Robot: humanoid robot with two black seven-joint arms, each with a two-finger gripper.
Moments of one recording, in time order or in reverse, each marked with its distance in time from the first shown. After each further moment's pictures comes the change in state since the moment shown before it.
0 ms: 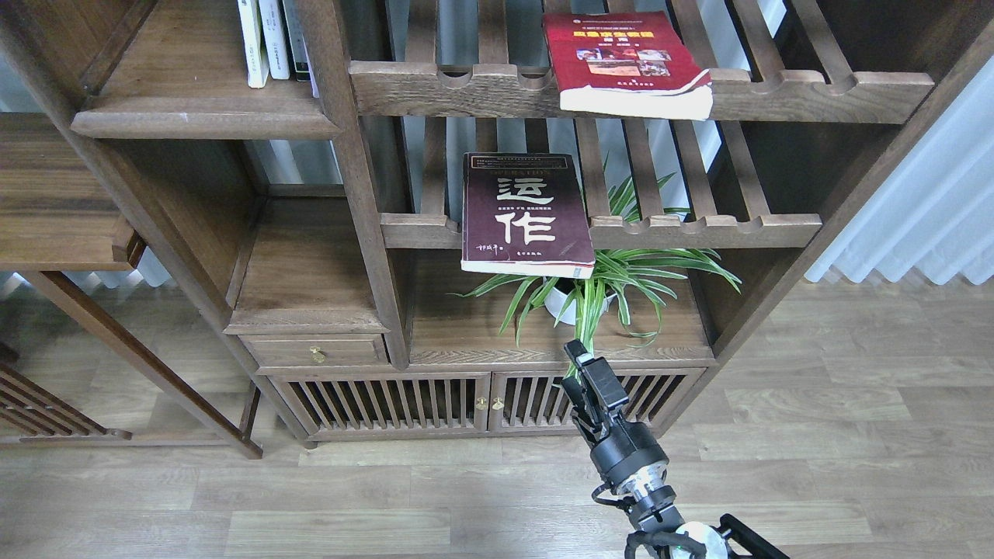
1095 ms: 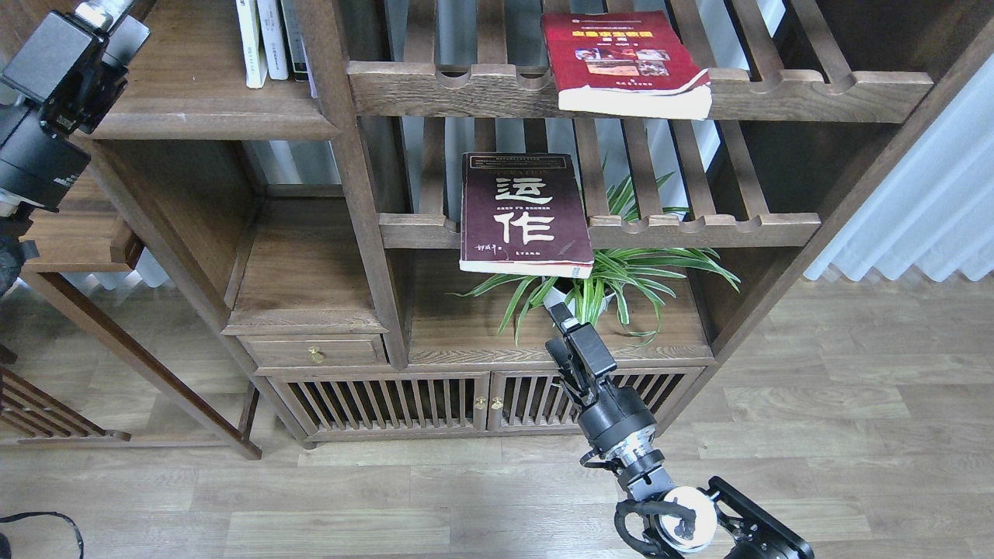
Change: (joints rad) left arm 0.253 -0.217 -0.009 0.012 -0.333 0.000 0.000; right arm 0.063 0.000 -0.022 0.016 -0.031 0.000 0.010
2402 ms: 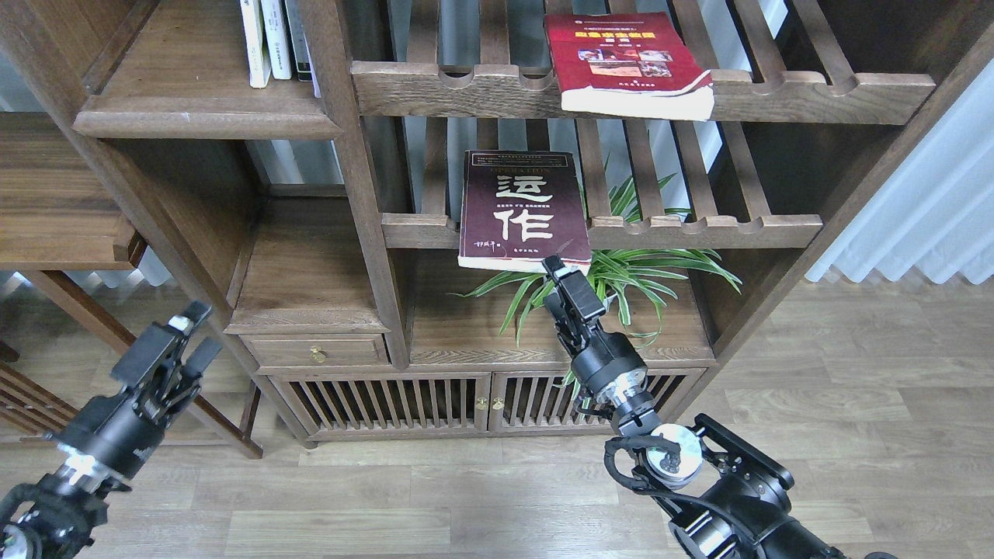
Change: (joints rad) left arm 0.596 -0.081 0.073 -0.007 -0.080 0.000 0.000; right arm 0.216 0.000 -0.103 -0.157 0.111 -0.088 0.028
